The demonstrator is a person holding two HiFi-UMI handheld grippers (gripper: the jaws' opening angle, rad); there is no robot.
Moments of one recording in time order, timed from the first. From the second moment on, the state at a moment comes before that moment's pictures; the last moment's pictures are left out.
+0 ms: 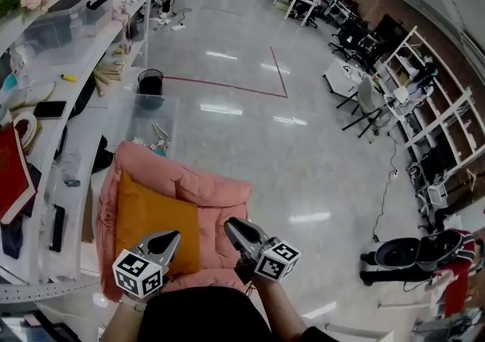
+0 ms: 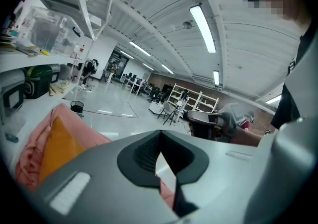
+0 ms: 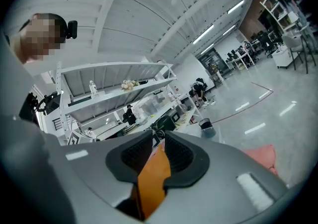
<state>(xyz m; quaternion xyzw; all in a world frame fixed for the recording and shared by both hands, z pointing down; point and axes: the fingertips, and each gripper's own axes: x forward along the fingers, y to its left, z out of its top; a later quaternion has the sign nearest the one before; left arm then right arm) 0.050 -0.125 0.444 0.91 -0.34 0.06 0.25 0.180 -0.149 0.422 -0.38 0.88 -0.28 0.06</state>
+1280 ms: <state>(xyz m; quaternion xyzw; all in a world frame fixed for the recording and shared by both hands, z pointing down) 0.065 -0.101 0.456 0.90 -0.33 0.08 0.27 0.172 -0.118 0.428 -0.36 0.88 -0.30 0.07</state>
